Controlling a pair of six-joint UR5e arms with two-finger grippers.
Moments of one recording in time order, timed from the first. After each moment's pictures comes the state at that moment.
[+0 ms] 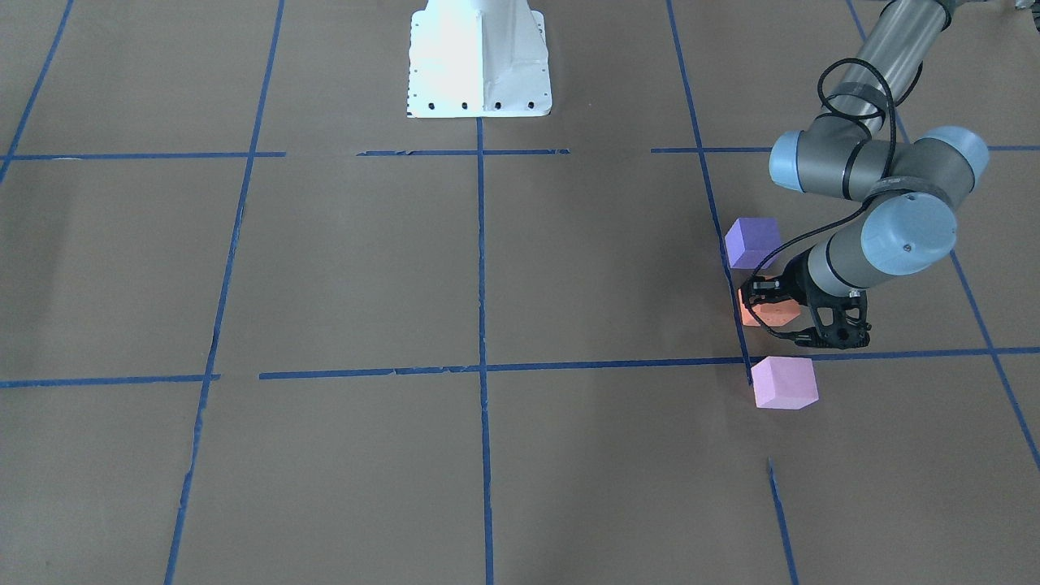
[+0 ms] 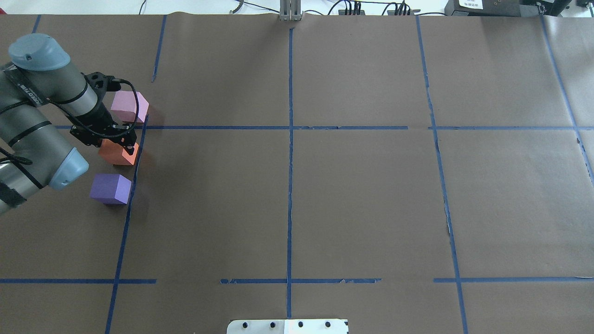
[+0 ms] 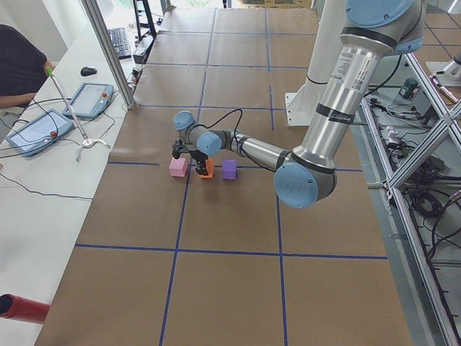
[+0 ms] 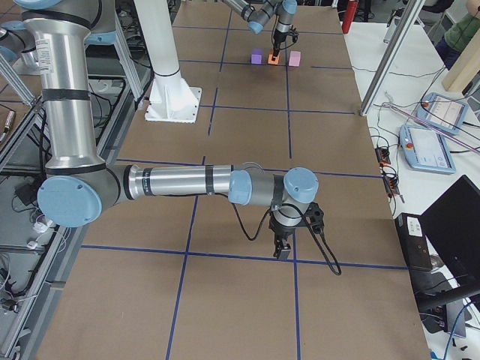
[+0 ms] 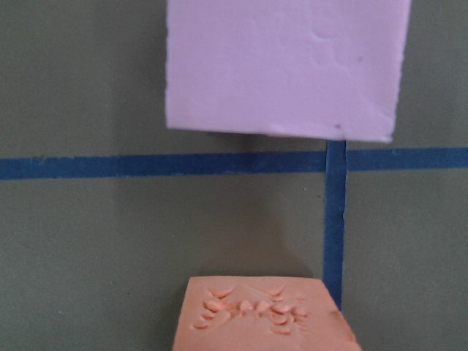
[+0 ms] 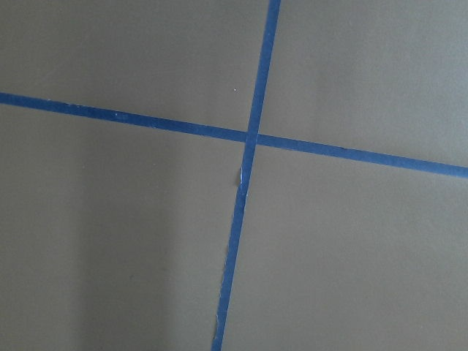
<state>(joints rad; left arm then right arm) -0.92 -1.94 -1.45 -1.75 -2.31 -0.72 1.52 -1.51 1.59 -1.72 2.29 -0.16</state>
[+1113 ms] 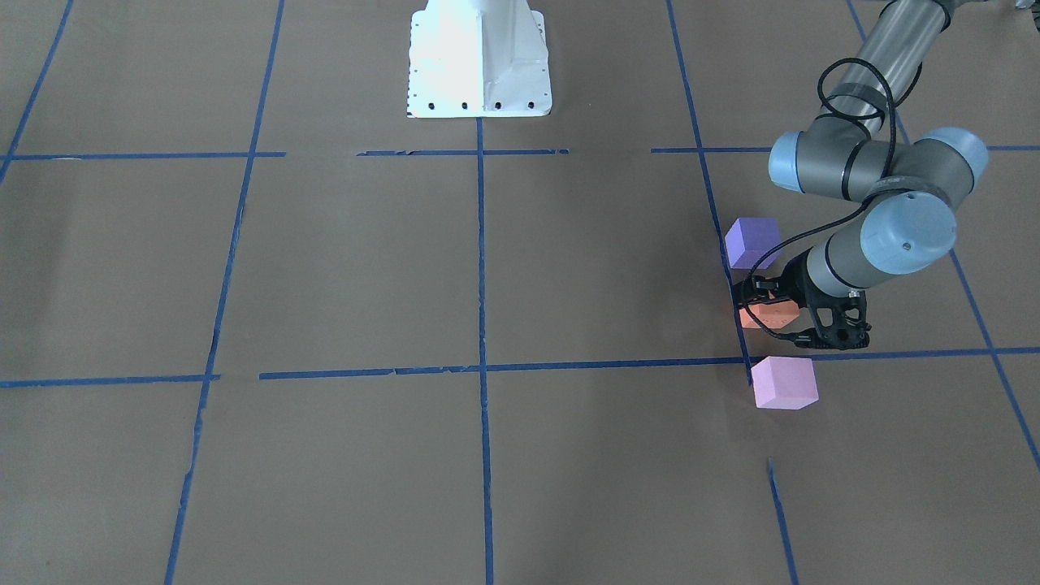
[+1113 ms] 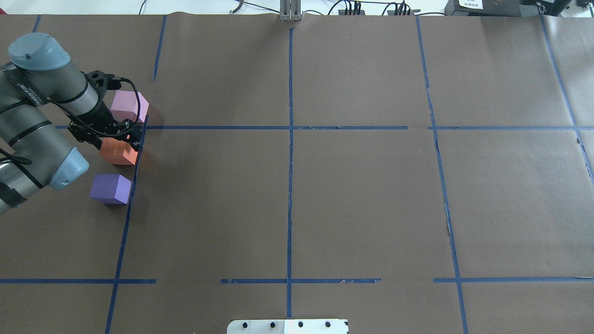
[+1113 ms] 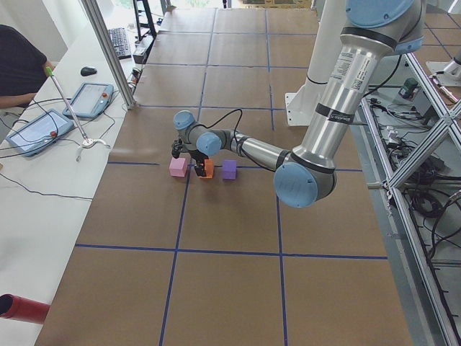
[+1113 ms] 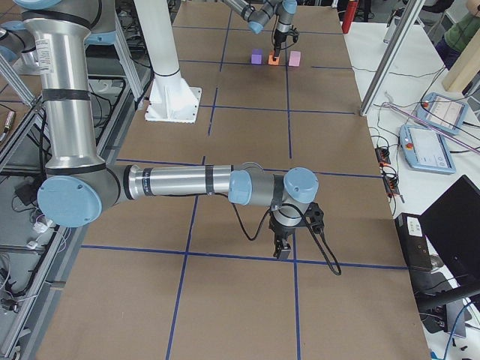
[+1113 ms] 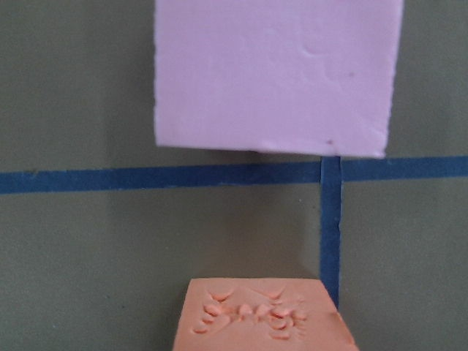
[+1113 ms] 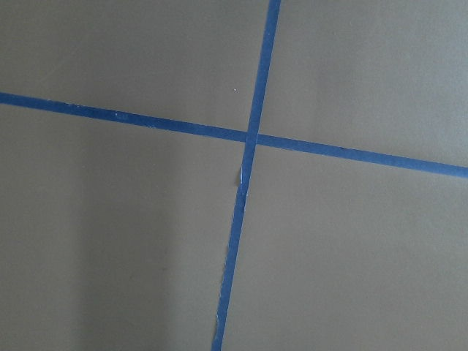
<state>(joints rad) -0.92 -1.94 -1.46 -1.76 -2.30 -0.75 1.52 -1.51 1.59 -1.72 2.29 -0.16</state>
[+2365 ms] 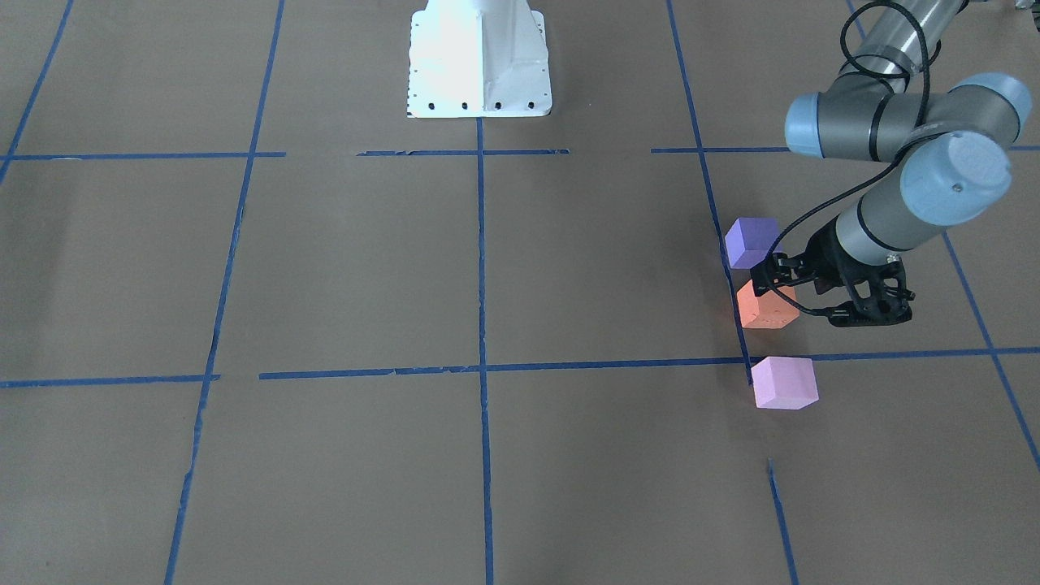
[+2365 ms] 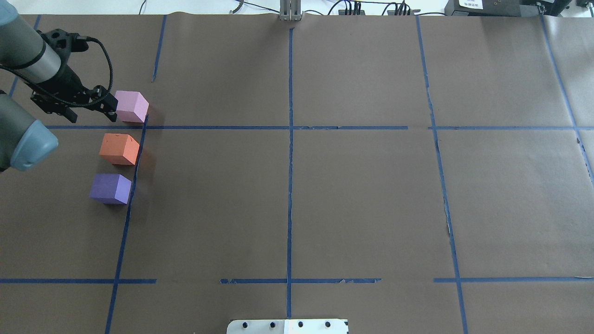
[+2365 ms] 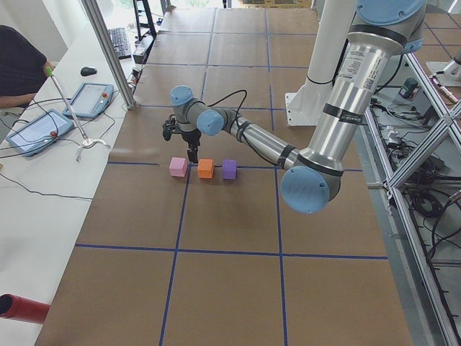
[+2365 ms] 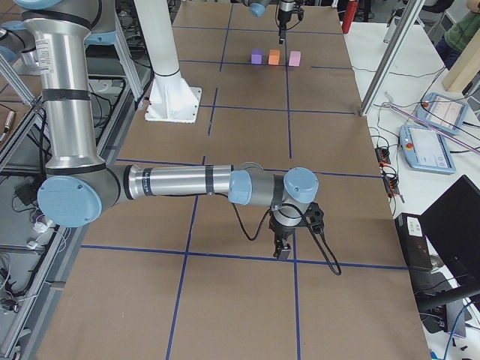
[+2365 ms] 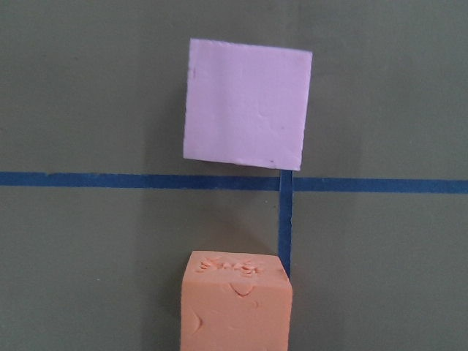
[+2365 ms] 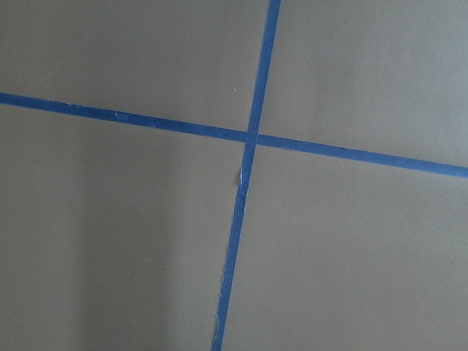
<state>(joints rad) -1.06 -1.92 -1.70 -1.56 -2.26 -0.68 1.52 -1.51 1.59 -1.72 2.29 -0.16</state>
